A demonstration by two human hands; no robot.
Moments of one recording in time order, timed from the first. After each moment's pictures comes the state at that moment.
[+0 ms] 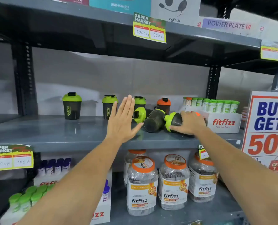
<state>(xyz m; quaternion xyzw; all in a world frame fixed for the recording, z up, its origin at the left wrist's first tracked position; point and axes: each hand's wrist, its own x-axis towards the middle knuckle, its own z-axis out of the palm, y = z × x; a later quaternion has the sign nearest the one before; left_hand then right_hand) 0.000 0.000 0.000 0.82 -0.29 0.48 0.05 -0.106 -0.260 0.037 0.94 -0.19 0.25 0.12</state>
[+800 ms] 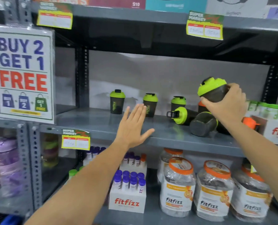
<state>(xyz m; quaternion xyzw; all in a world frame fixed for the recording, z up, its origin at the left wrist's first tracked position) 0.001 0.111 -0.027 0.86 -0.27 0.44 0.01 -0.085 -0.176 0.074 0.76 -0.16 0.61 -0.17</state>
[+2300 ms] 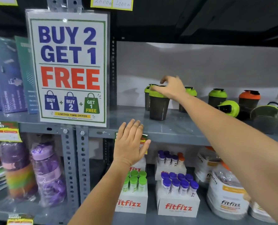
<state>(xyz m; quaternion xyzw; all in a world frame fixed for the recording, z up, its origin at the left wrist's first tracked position) 0.056 0.301 -0.100 0.78 -0.23 0.57 0.05 0.094 0.115 0.092 0.91 -0.01 0.34 -0.25</state>
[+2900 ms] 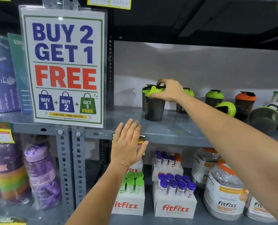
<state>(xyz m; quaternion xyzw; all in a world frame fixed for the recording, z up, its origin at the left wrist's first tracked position) 0.061 0.299 -0.101 0.79 -0.23 0.57 0.05 0.097 0.106 0.091 0.93 0.03 0.31 -0.18</state>
